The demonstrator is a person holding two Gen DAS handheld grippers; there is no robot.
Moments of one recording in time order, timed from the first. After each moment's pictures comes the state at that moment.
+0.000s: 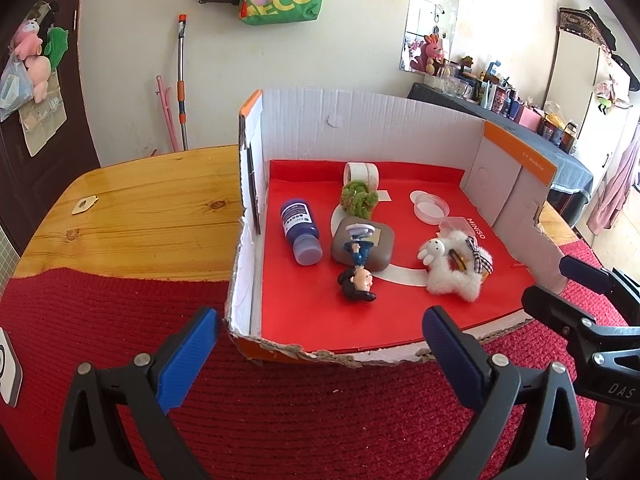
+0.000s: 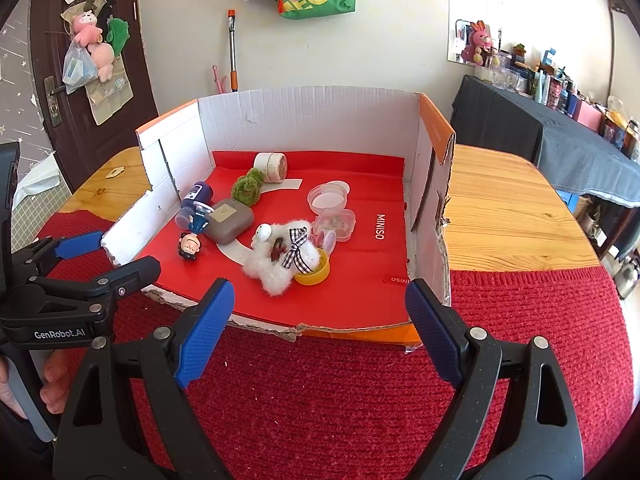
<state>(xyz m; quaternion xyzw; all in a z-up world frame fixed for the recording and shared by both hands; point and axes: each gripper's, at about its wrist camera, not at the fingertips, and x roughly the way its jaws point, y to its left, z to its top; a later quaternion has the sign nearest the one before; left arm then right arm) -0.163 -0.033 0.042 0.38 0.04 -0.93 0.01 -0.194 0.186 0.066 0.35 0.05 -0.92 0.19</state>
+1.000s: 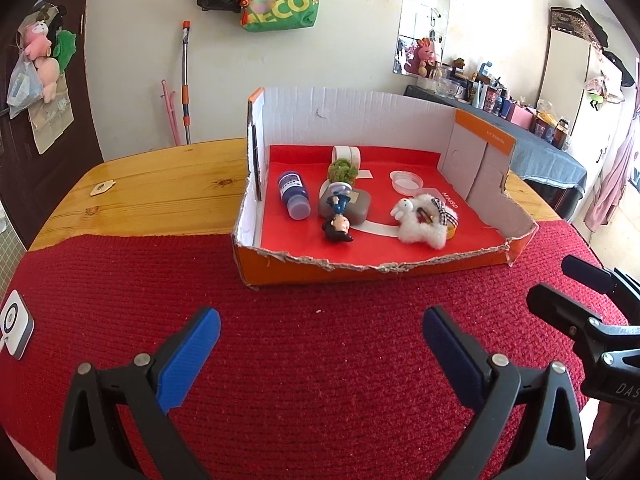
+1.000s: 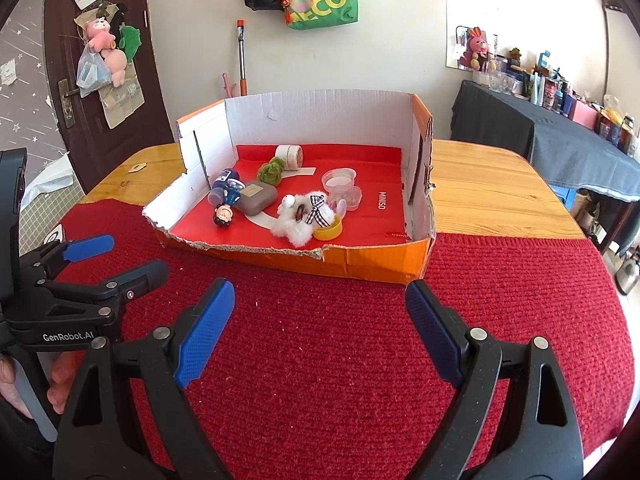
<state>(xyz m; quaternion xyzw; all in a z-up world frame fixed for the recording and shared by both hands) -0.101 -0.017 0.041 0.37 0.04 -0.93 0.01 -0.136 0.201 0.069 0.34 0.04 -0.92 0.20</state>
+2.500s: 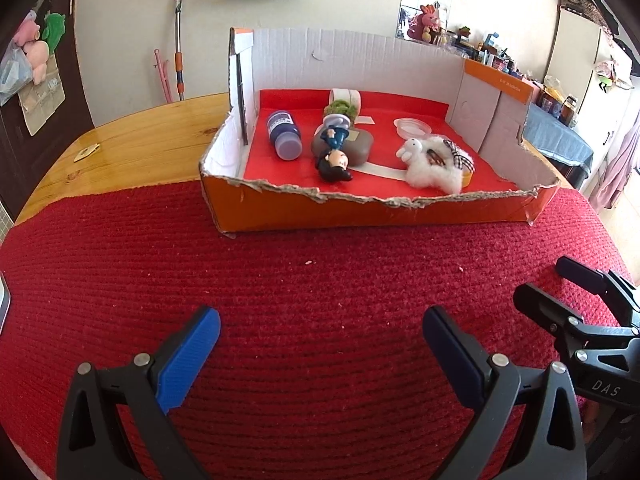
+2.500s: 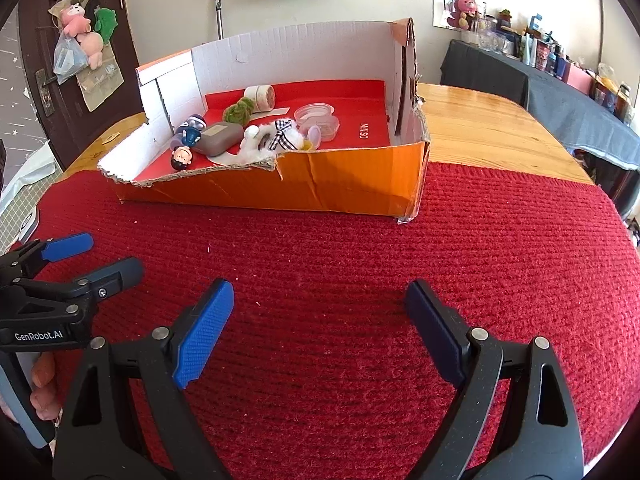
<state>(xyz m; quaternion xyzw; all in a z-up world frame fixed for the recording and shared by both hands) -0.114 -0.009 0.002 0.43 0.04 -0.90 0.01 -0.149 0.213 0.016 0.39 0.04 -0.90 0.17</state>
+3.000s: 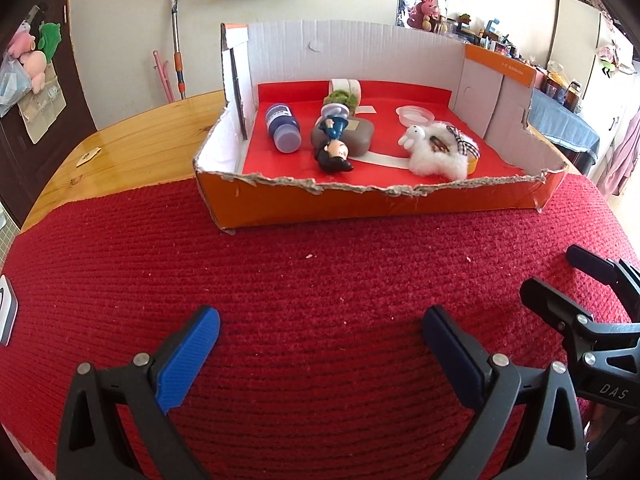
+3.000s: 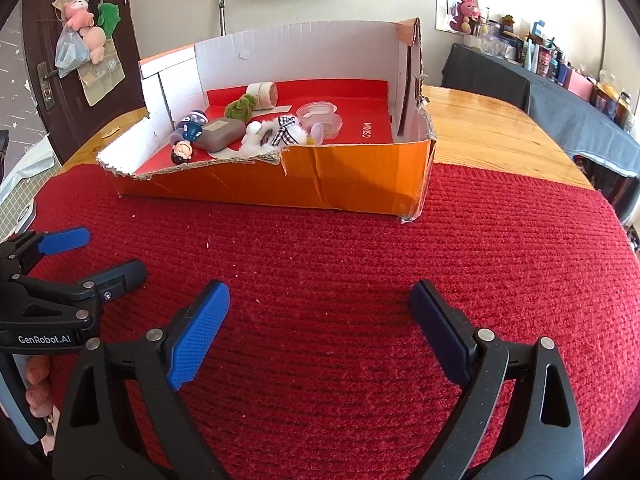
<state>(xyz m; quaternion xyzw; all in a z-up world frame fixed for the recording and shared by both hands) -0.117 -0.005 -0.002 0.44 0.01 -0.90 0.02 -0.148 0.211 0.014 0.39 0.05 -0.90 0.17</state>
